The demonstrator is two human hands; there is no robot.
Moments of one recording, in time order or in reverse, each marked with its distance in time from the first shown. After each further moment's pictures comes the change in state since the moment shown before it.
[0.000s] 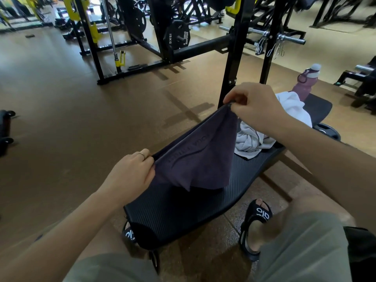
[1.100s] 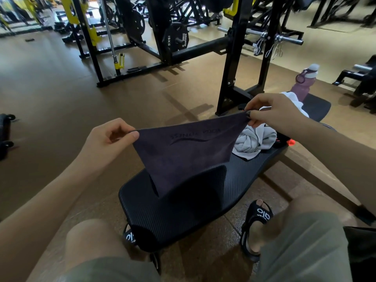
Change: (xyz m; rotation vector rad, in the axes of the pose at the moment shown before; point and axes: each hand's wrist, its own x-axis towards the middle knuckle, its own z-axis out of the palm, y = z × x) left_hand 0.024 -0.020 -0.075 -0.750 0.247 -0.281; right_hand -0.014 0.056 -0.018 0.310 -0.133 0.305
